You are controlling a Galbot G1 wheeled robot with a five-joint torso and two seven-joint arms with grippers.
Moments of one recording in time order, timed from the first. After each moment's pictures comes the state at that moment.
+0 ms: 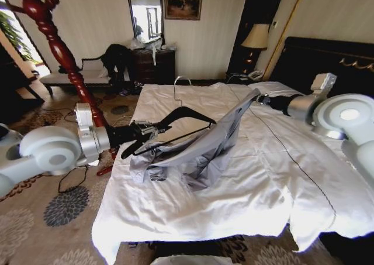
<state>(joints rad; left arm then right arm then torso) 1.76 0.22 -1.31 -2.20 -1.76 0.12 0.20 -0.42 0.45 0.30 1.94 1.83 -0.65 0.56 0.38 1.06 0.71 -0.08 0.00</state>
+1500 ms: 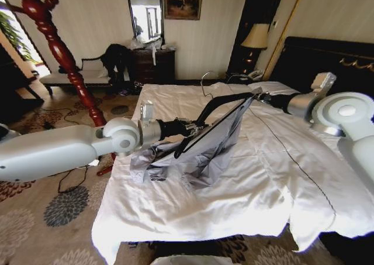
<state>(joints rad) 2.54 0.56 -1.96 -2.08 -1.68 0.10 0.04 -0.44 0.48 0.33 1.91 1.85 -0.66 0.56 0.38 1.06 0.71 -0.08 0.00</state>
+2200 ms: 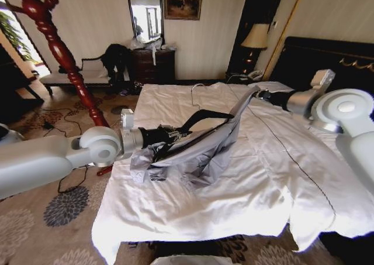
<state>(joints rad) 2.35 0.37 -1.79 -2.22 -1.72 0.10 0.08 -0.41 0.49 0.31 1.87 1.84 -0.65 0.55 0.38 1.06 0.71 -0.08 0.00</state>
